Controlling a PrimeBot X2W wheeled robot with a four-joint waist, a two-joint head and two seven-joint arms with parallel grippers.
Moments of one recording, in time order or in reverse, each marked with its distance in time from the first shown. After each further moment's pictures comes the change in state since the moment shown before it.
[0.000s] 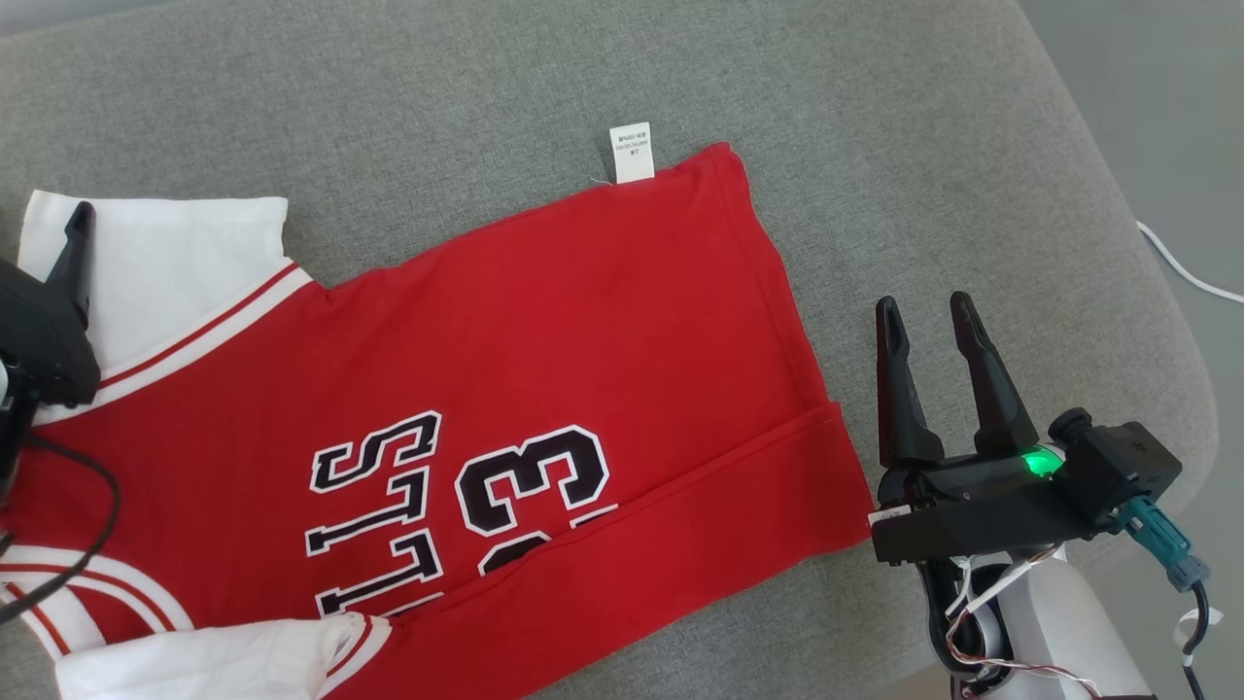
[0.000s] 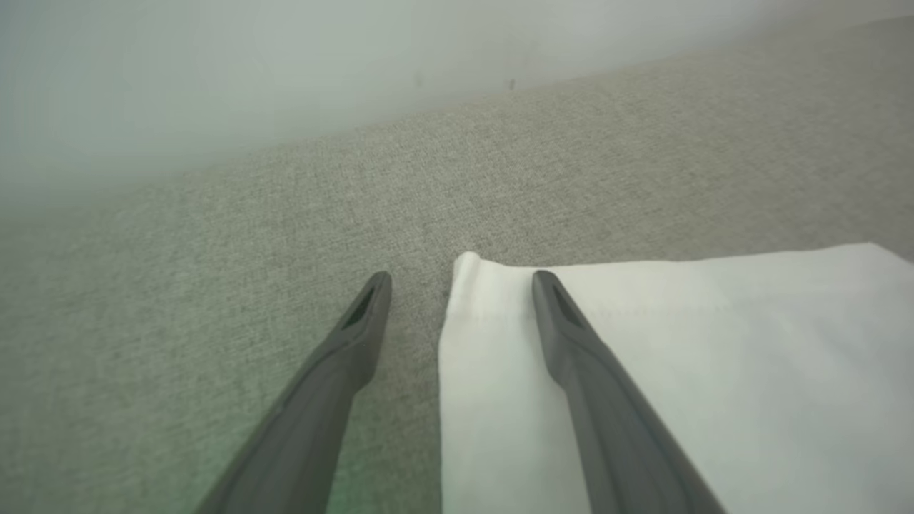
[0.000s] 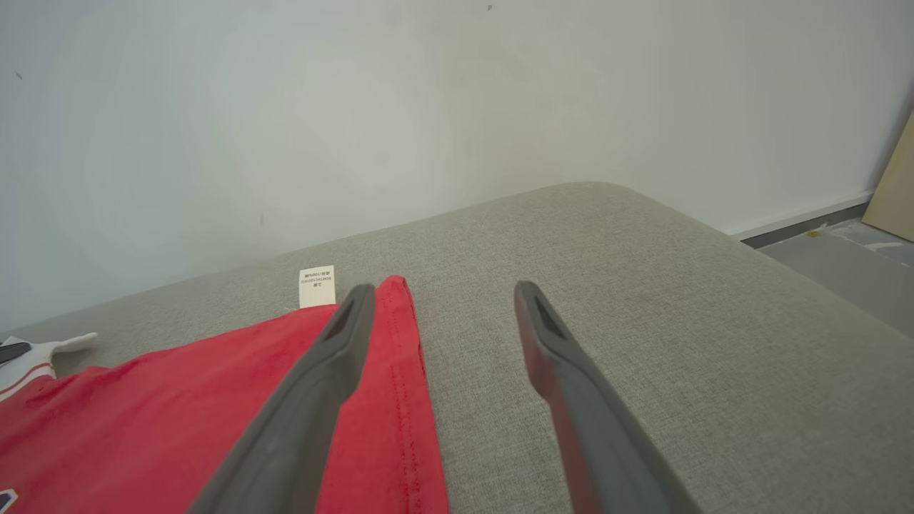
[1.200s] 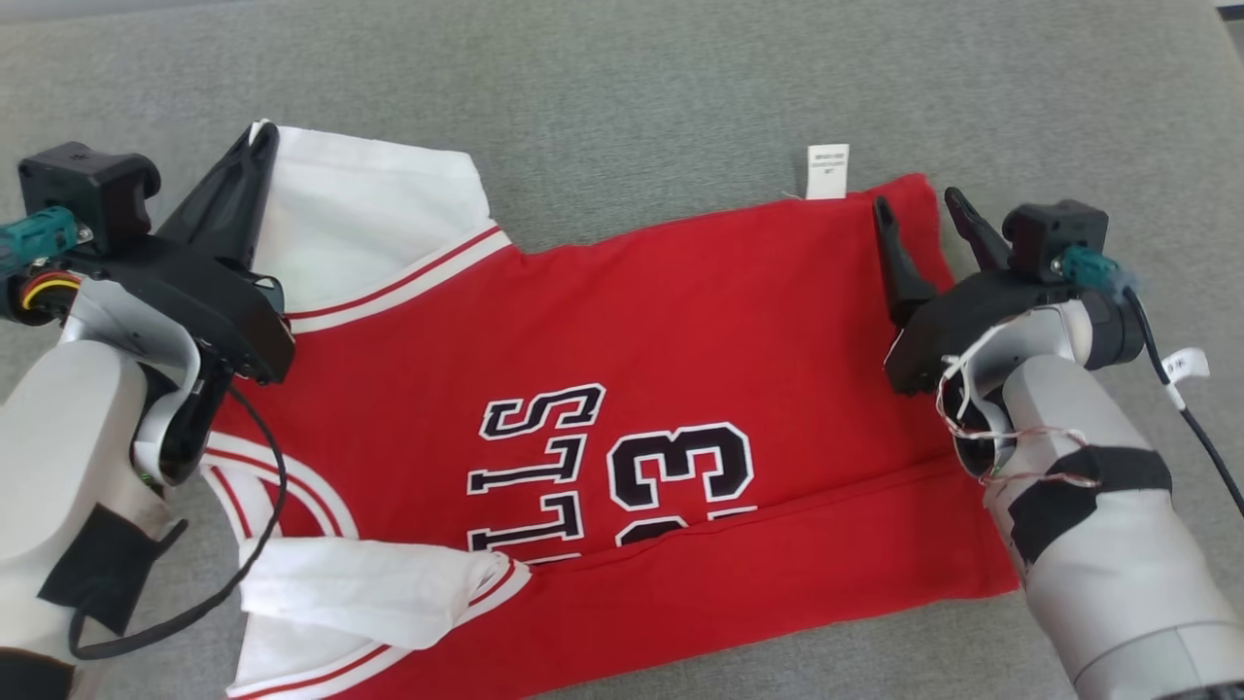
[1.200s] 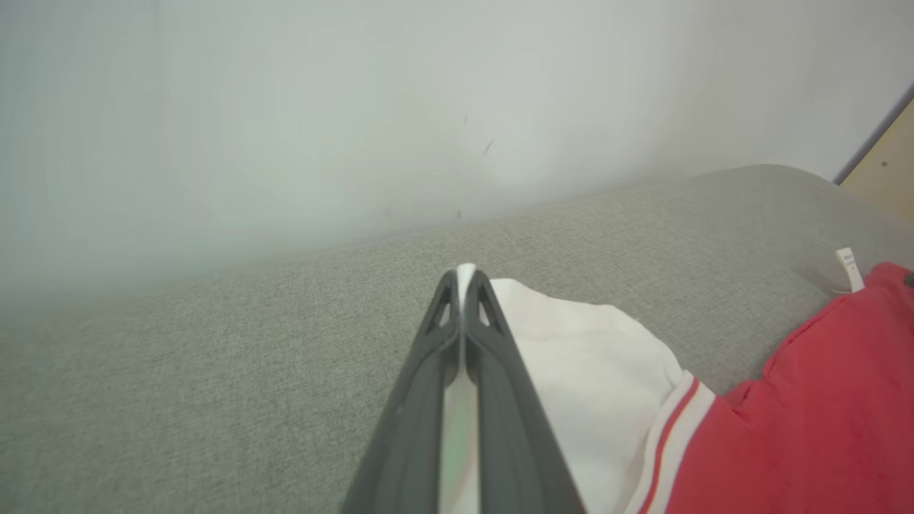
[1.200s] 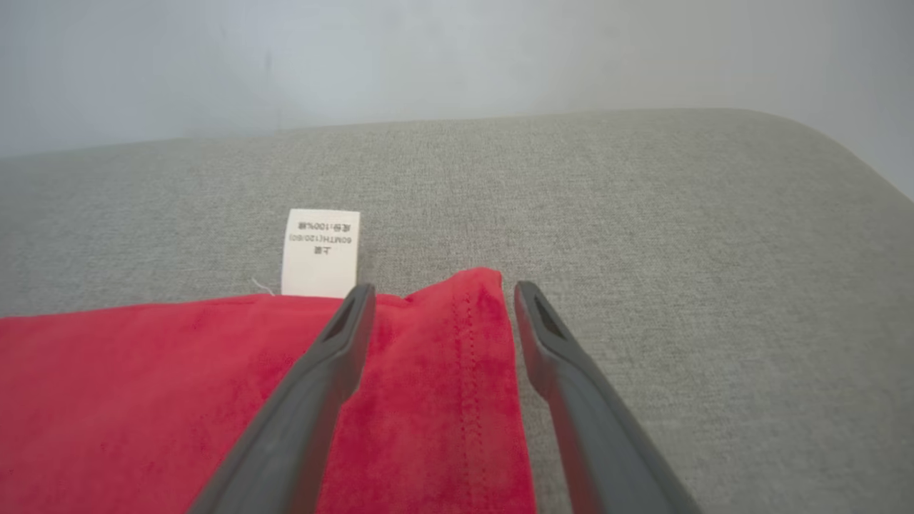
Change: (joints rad) left arm -0.001 -0.101 -0.164 -0.230 -0.123 0.007 -0.164; right arm -0.547 -0.106 0.067 0.753 -0.053 0.000 0.103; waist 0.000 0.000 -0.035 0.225
